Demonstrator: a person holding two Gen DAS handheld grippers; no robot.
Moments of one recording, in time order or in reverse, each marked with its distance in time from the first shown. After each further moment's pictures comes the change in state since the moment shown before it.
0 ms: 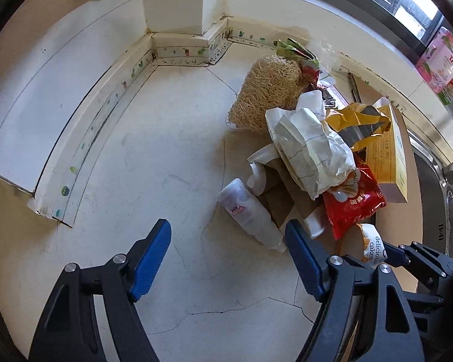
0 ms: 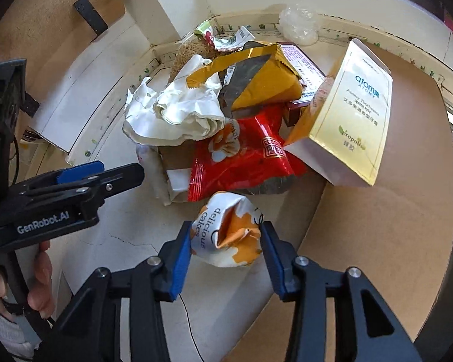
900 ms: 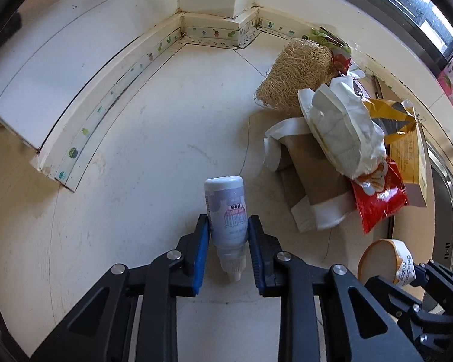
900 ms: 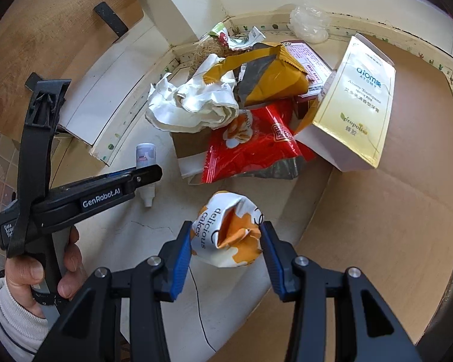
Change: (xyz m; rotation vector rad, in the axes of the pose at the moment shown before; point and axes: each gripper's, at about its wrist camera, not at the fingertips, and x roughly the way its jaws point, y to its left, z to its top) left arm 0.012 0.005 -0.021 -0.100 0.003 0.059; right arm -0.016 -0.007 -0.014 -0.023 0.000 0.107
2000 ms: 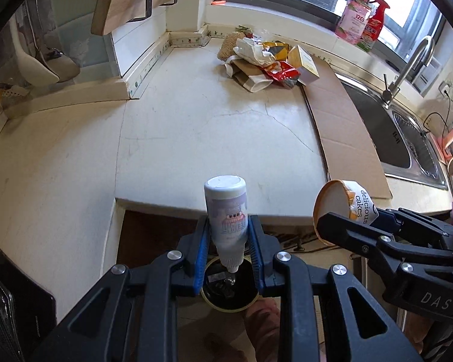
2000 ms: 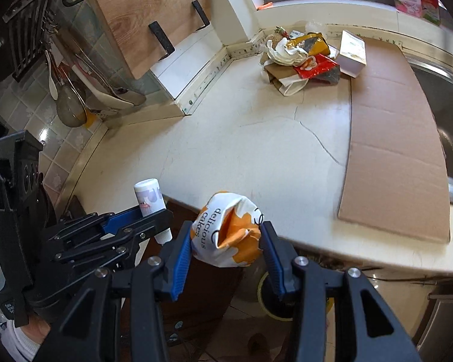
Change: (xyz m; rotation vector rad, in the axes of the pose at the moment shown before) left arm -0.164 0.082 -0.224 0.270 -0.106 -0.167; right arm -0.066 0.168 -0.193 0.108 -0.162 -0.039
